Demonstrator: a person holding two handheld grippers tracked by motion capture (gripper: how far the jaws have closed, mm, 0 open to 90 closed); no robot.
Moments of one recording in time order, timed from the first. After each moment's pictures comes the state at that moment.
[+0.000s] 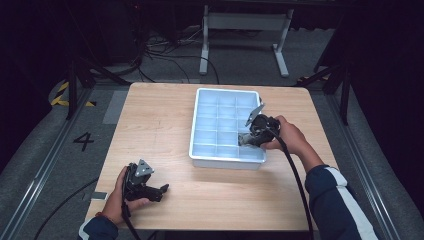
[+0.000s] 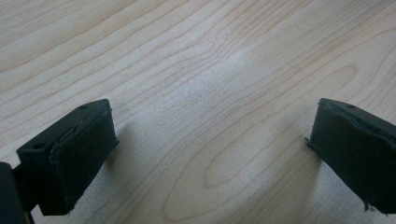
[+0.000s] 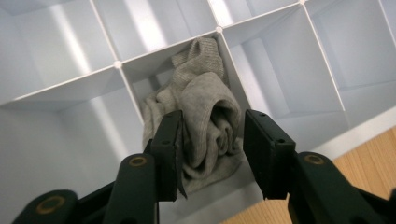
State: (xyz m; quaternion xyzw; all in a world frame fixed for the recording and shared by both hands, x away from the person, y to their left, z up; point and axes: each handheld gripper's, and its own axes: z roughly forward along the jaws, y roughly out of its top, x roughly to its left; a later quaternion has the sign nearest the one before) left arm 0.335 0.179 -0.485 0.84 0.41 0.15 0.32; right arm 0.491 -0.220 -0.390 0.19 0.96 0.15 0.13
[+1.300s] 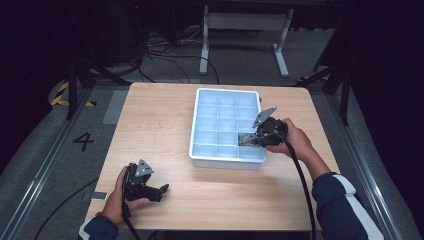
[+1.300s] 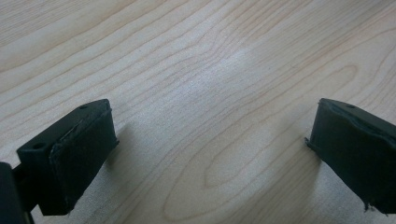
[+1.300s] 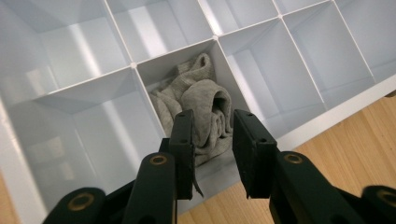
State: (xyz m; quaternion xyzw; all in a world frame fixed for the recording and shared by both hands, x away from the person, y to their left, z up) left arm 0.335 0.179 -0.485 0.84 0.41 0.15 0.32; right arm 0.470 -0.237 -0.382 0.20 0.94 0.21 0.16
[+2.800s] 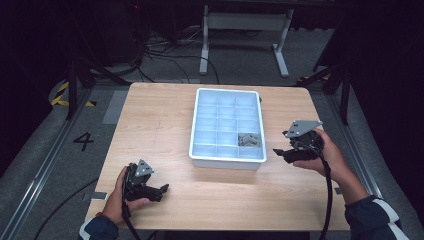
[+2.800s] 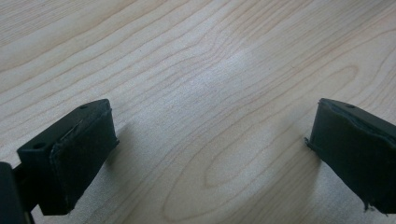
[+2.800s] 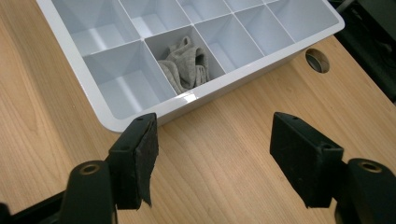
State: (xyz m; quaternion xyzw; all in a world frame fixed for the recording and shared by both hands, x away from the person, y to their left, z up) left arm 0.335 0.179 -0.485 0.84 0.41 0.15 0.32; right arm 0.407 -0.305 -0.354 0.23 0.90 0.28 0.23
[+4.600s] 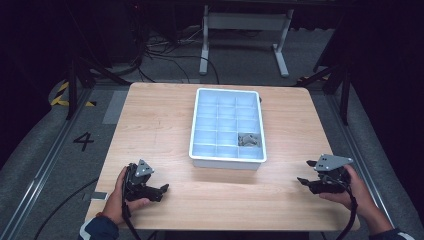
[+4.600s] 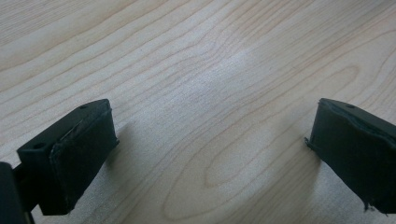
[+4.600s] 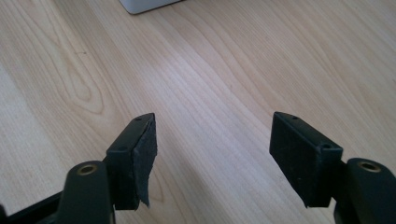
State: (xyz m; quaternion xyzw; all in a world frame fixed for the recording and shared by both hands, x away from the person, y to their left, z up) left arm 0.335 0.179 -0.484 0.84 0.41 0.16 0.32; right arm 0.350 -0.390 -0.424 0.26 0.90 0.28 0.22
